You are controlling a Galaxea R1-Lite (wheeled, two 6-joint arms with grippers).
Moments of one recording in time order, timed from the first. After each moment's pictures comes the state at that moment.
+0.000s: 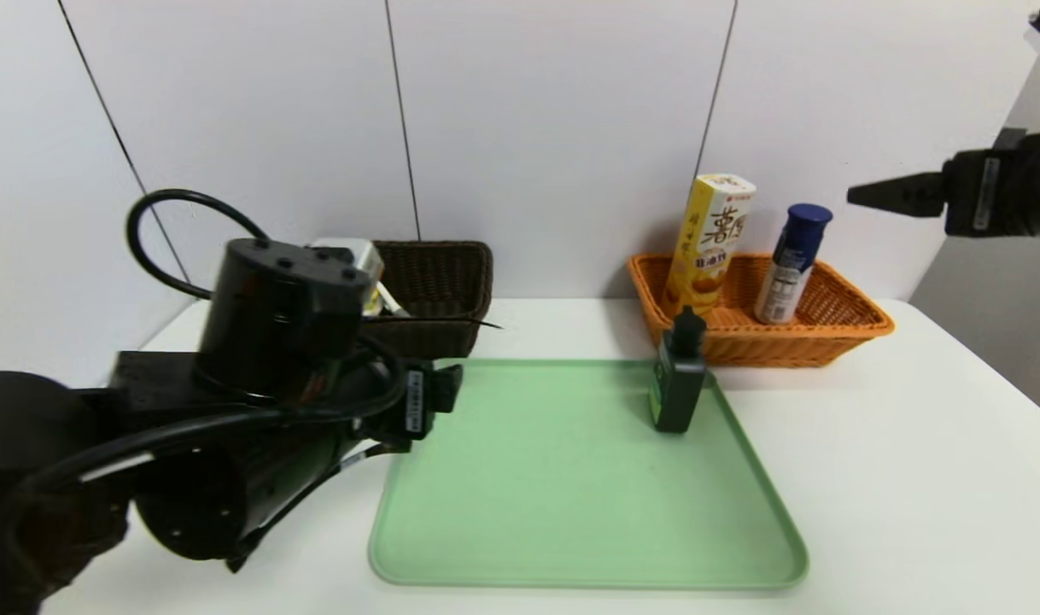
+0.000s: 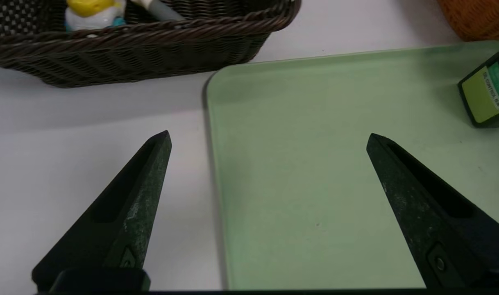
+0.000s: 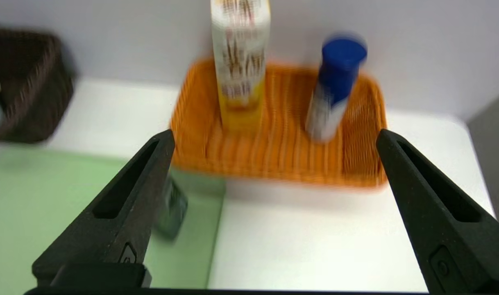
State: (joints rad) left arm -0.81 1.57 -0.90 -0.20 0.54 -0.35; right arm 0.15 1.37 -1.27 0.23 -0.05 0.00
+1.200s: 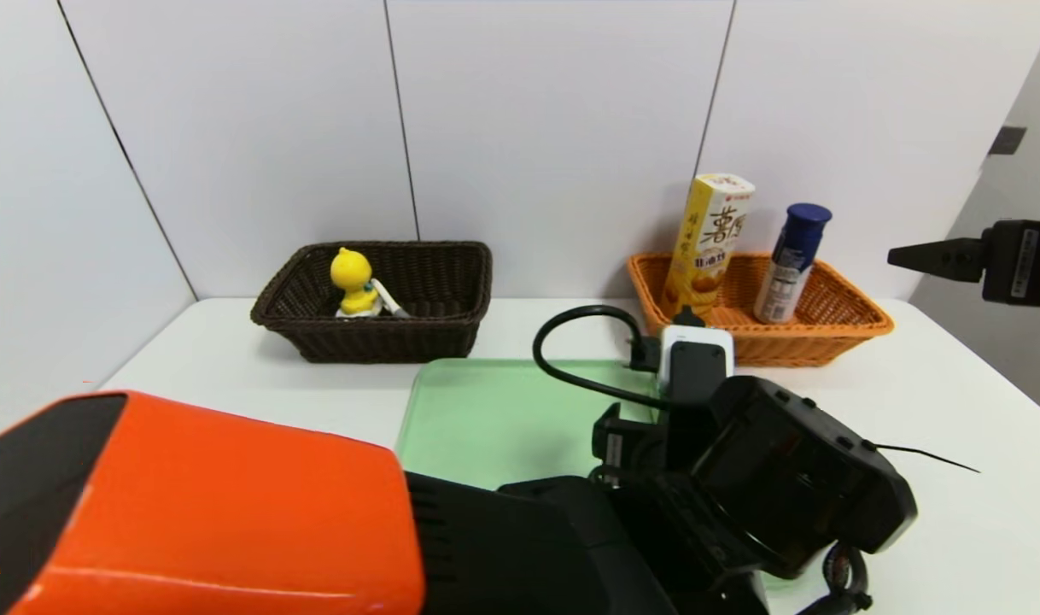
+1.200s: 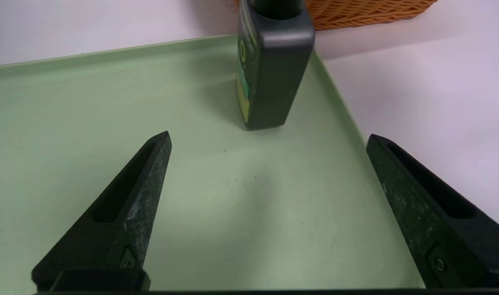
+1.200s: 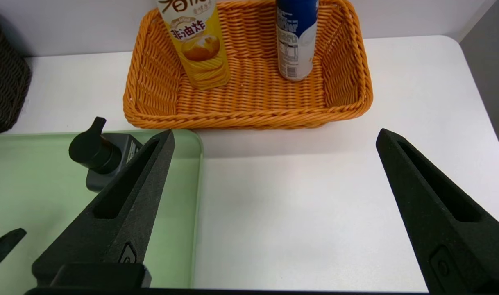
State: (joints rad) left arm -1.19 2.16 -1.47 -0.25 0.77 -0.47; right arm 0.05 1.31 -1.08 0.16 -0.04 0.08
